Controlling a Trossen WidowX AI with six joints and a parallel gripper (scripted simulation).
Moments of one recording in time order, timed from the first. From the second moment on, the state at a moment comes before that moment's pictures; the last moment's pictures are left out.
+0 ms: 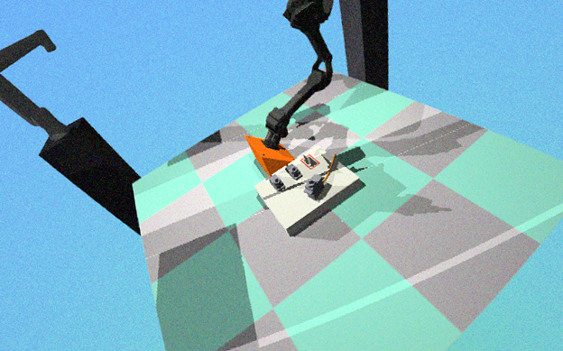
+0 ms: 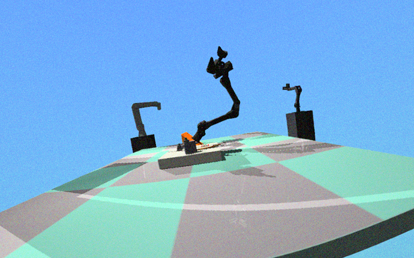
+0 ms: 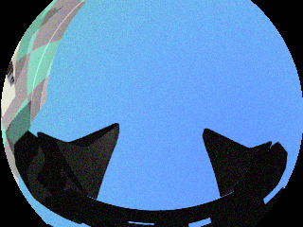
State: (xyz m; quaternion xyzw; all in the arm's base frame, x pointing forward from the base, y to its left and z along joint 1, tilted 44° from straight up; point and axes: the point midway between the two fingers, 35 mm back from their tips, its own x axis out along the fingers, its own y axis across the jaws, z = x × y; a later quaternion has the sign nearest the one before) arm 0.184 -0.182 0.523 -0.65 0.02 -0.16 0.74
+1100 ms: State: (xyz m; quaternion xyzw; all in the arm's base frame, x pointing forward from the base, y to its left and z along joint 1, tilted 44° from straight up) arm 0.242 -0.216 0.457 -0.42 0.05 -0.09 0.90
